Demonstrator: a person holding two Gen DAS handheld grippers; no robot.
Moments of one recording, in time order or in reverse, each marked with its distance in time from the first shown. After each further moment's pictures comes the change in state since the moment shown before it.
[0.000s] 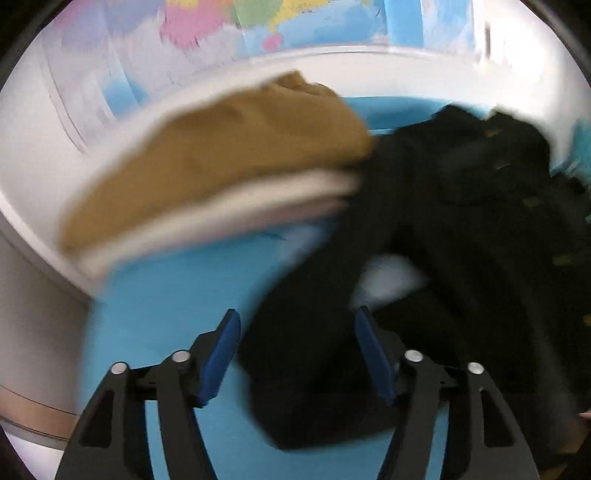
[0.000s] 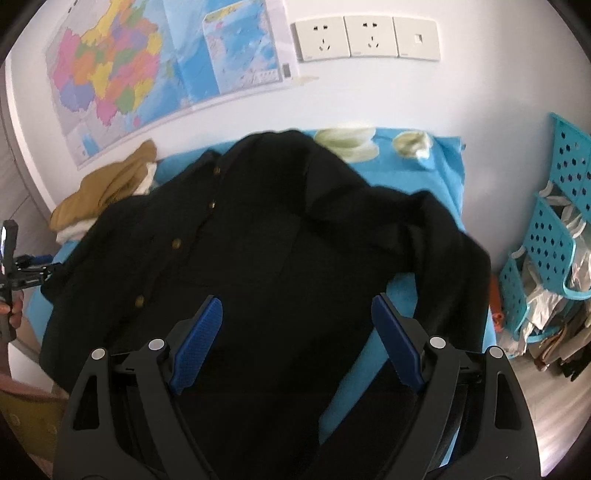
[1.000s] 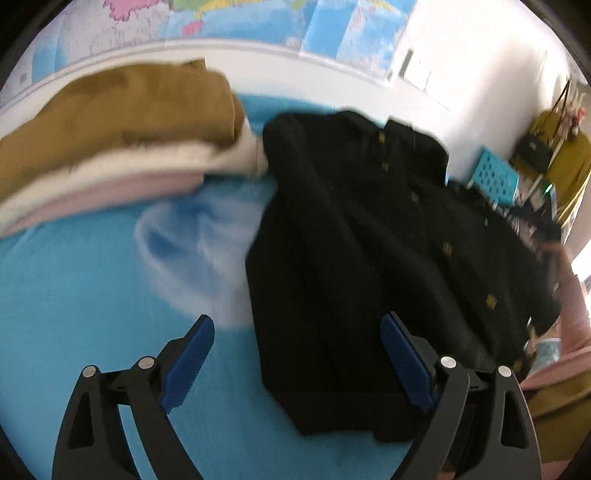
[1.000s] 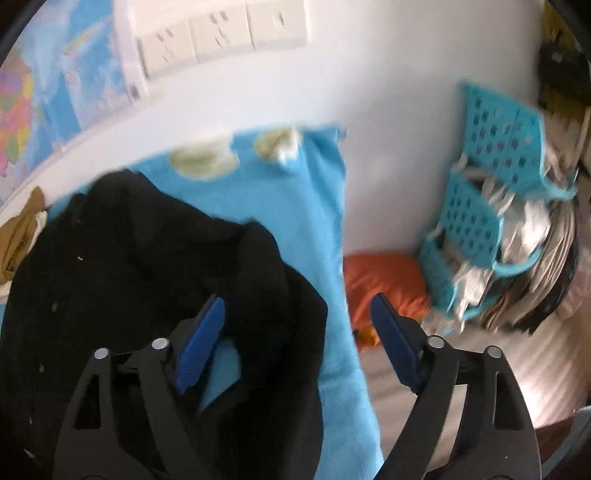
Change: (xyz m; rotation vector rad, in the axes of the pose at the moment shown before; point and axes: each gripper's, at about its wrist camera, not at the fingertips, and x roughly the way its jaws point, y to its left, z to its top) left arm 0.027 -0.022 -0.028 0.011 -0.031 -0.452; right arm 0.005 -0.091 0.040 0.160 -0.036 -0.319
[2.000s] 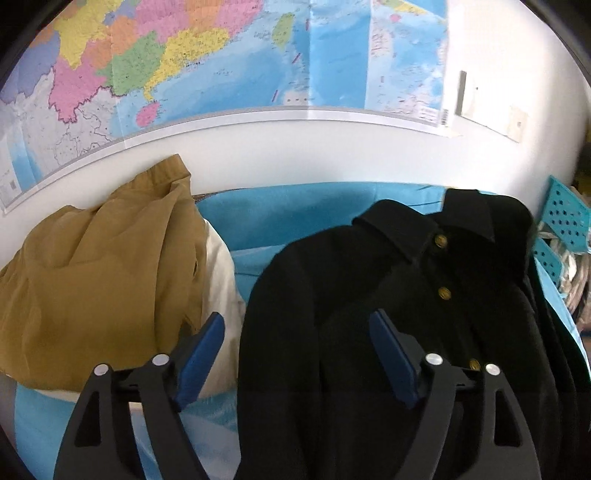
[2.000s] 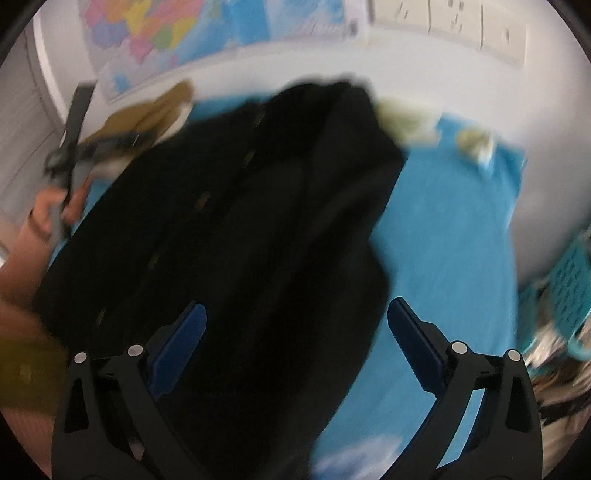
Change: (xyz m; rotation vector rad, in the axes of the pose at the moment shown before) left arm 0.083 -0.047 0.167 0.046 -0.149 0.284; right arm -0.001 0.108 -0.056 -0.383 0.239 0.393
